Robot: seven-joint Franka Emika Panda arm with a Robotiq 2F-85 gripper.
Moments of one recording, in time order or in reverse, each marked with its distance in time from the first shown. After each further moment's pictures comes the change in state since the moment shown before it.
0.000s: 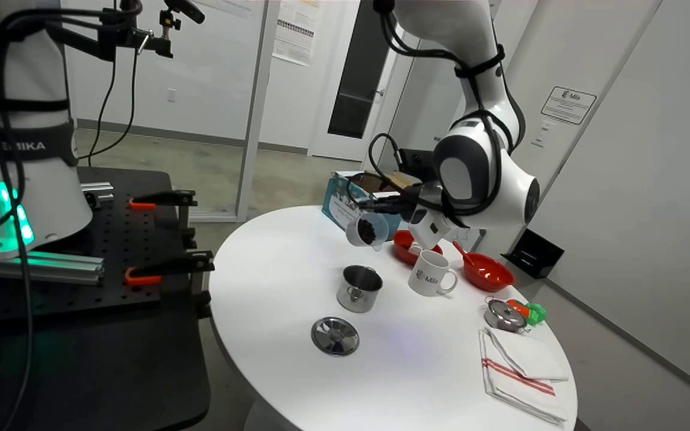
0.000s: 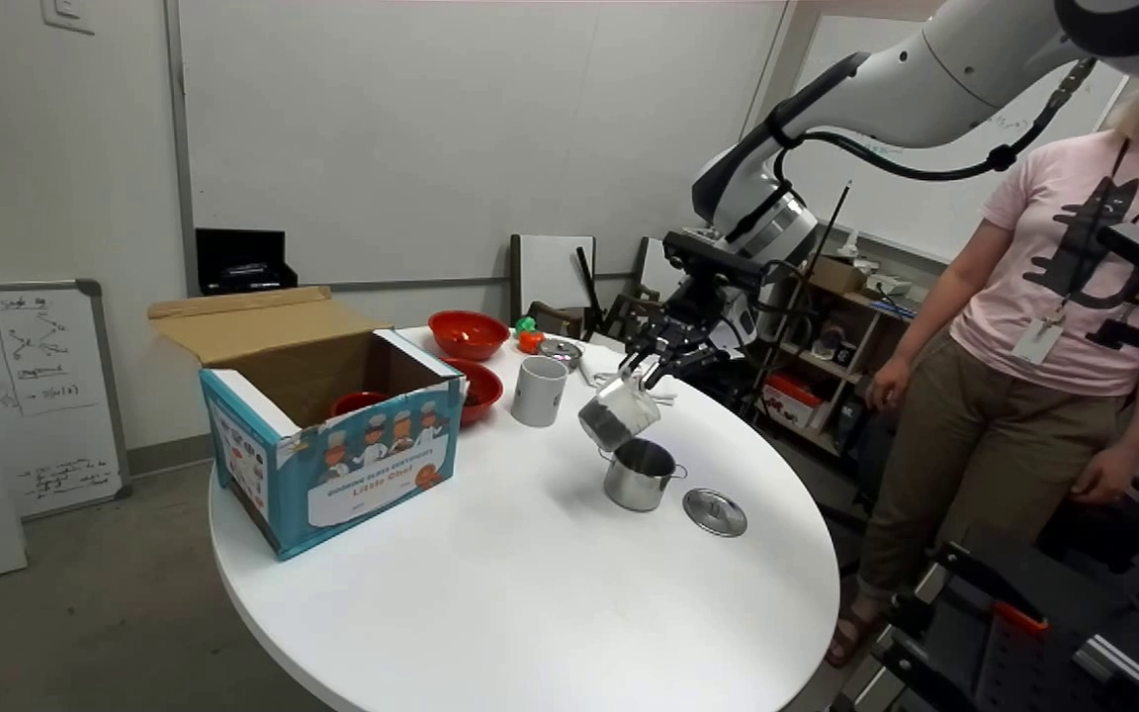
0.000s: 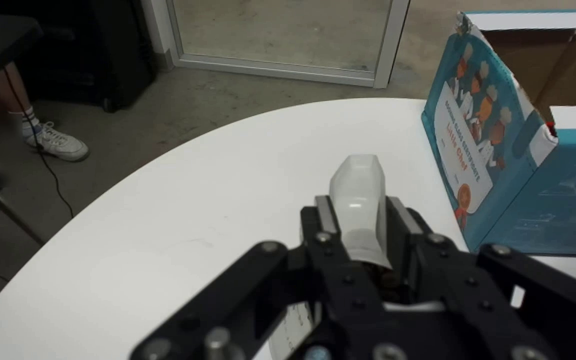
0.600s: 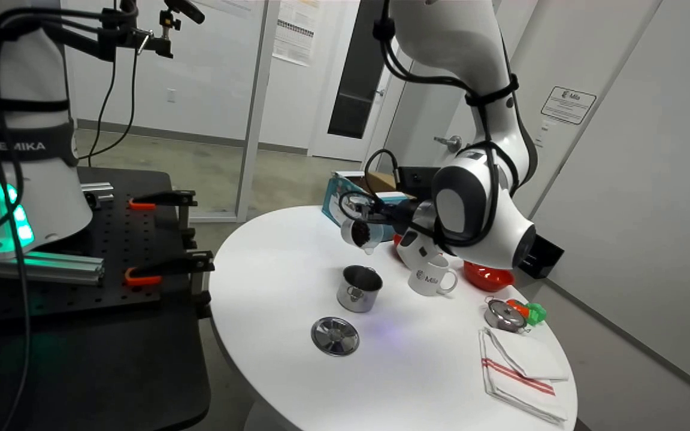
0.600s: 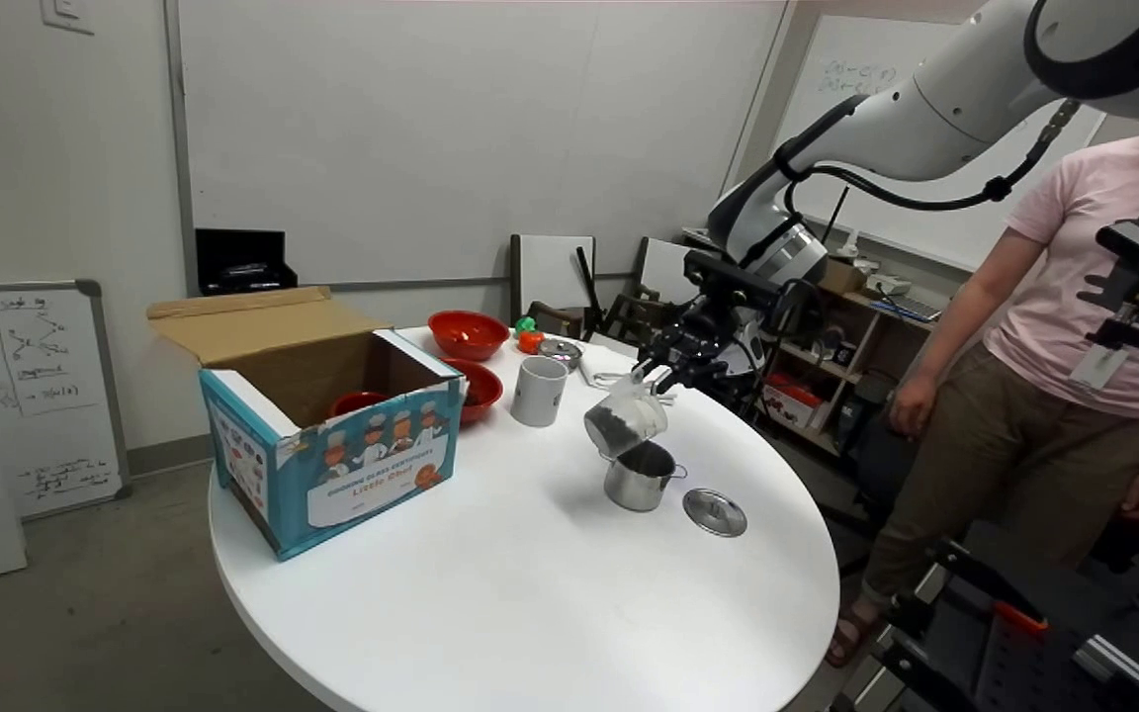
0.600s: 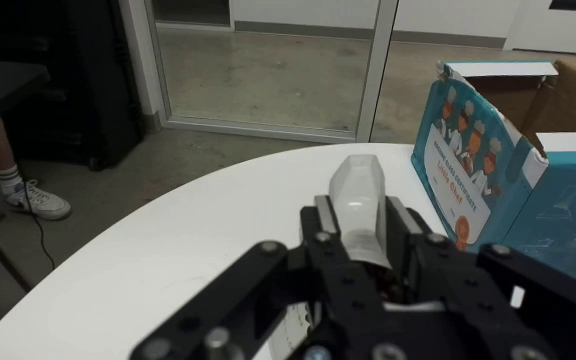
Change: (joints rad) arm -0.064 0.075 -0.007 0.029 0.081 -0.139 -0.070
